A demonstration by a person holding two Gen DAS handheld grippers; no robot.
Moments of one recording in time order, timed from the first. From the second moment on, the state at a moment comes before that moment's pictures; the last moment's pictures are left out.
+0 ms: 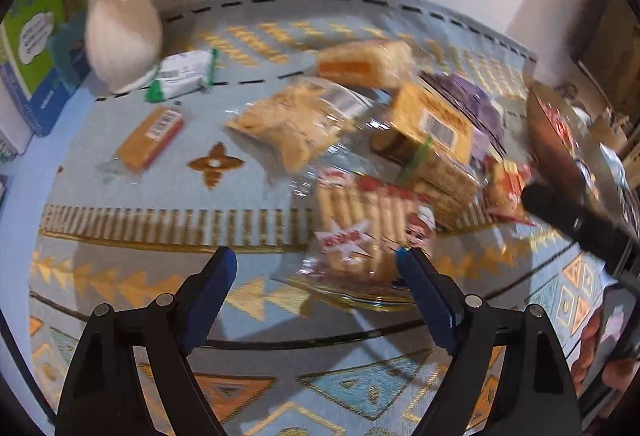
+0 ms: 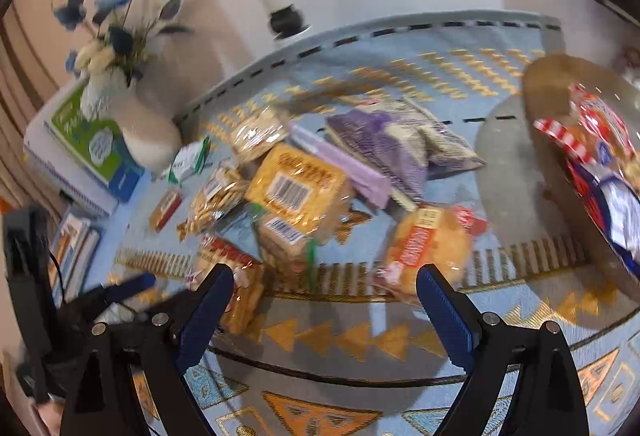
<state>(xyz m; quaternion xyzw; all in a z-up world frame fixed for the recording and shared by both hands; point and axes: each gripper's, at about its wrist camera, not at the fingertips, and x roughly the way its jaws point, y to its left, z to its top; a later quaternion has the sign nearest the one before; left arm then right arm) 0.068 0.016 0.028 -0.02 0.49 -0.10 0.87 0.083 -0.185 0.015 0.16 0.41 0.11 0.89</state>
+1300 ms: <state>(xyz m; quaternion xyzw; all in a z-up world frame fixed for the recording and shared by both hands) 0.074 -0.029 0.002 0.05 0.45 -0.09 0.89 0.107 -0.207 -0.028 0.10 0.40 0.03 0.91</state>
